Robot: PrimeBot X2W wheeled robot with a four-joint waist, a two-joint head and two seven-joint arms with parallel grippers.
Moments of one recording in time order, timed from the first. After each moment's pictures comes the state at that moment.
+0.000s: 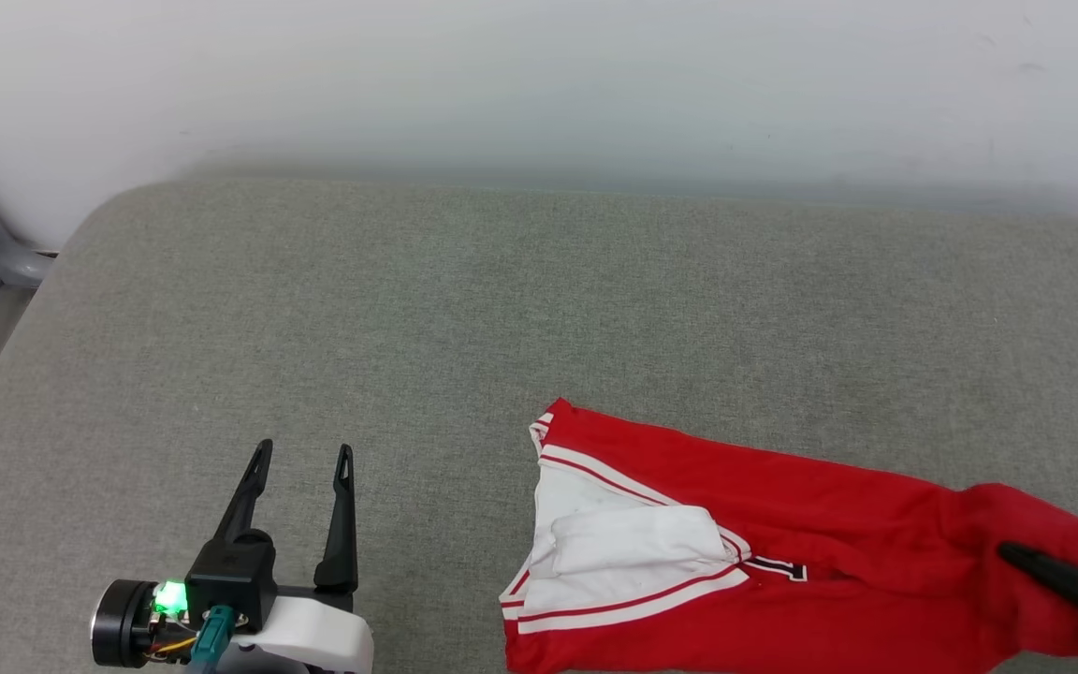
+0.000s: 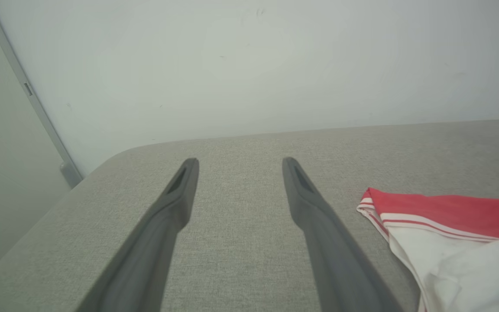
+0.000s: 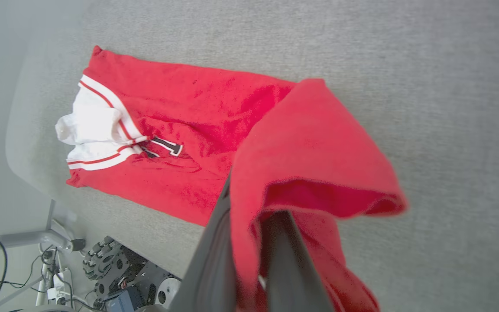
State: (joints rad) left arm 0.00 0.15 -0.13 0.07 -0.08 0.09 -0.26; right arm -0.07 -0.77 0.20 0.17 1.16 0.13 0.59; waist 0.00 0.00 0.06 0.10
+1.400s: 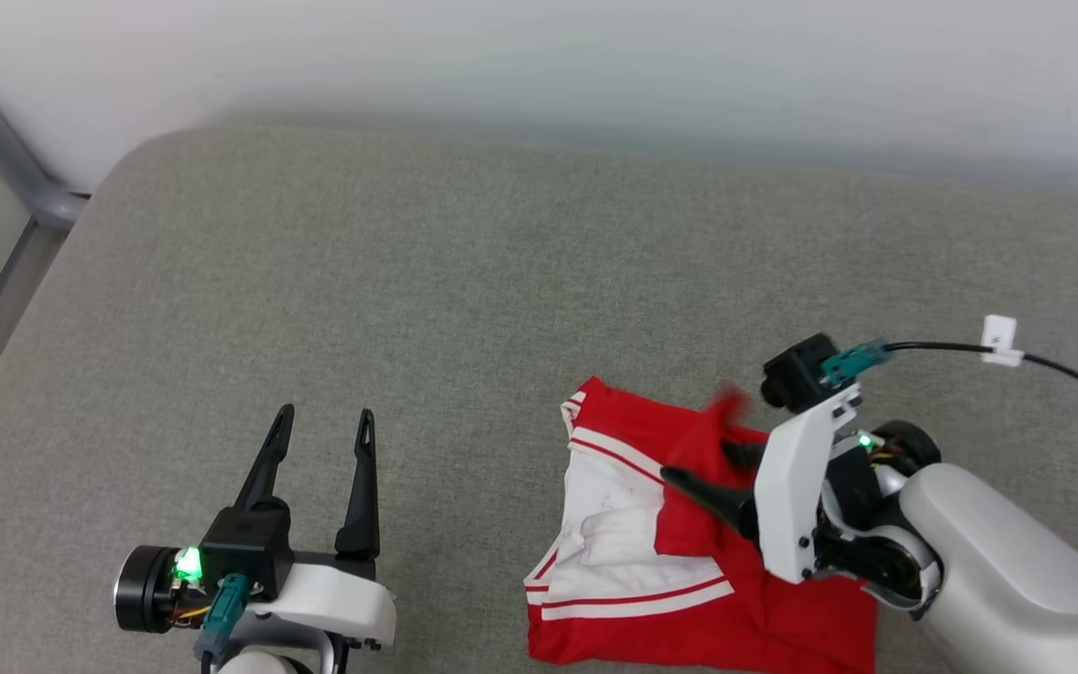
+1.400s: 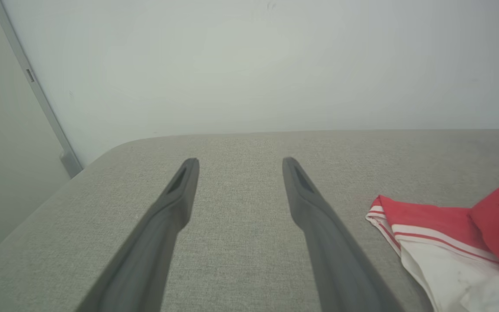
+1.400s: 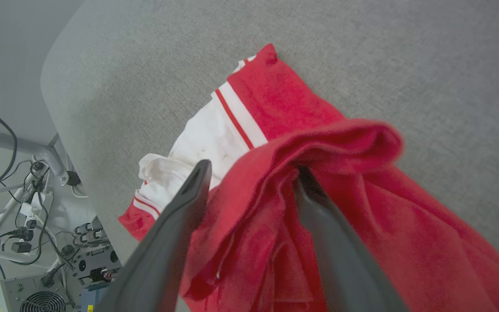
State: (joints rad) left arm -0.06 0.07 -0.09 0.09 -0.04 0.02 -0.26; right arm -0.57 -0.36 0.75 0.40 0.90 0.13 0.48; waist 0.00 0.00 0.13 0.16
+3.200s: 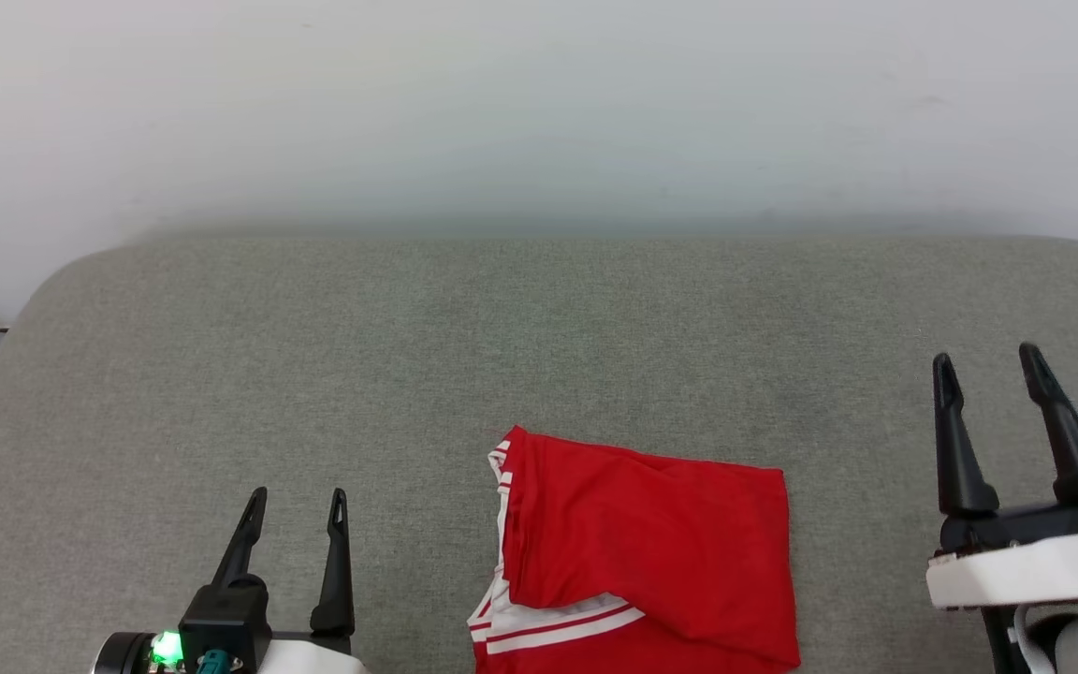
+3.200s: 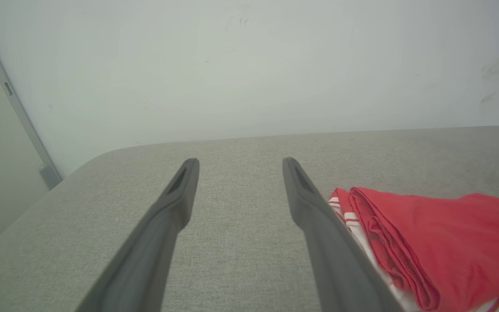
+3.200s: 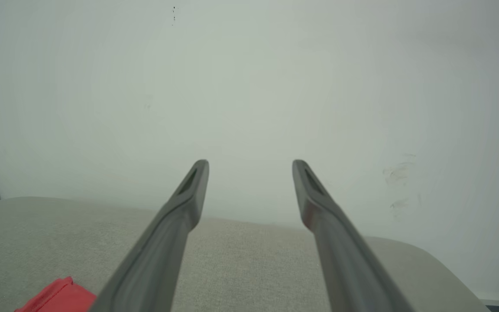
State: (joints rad) left arm 0.09 0.06 -0.04 0.05 -0.02 0.03 -0.26; right arm -0.02 -0.08 -0.08 -0.05 0.04 0.13 -0.26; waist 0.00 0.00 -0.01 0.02
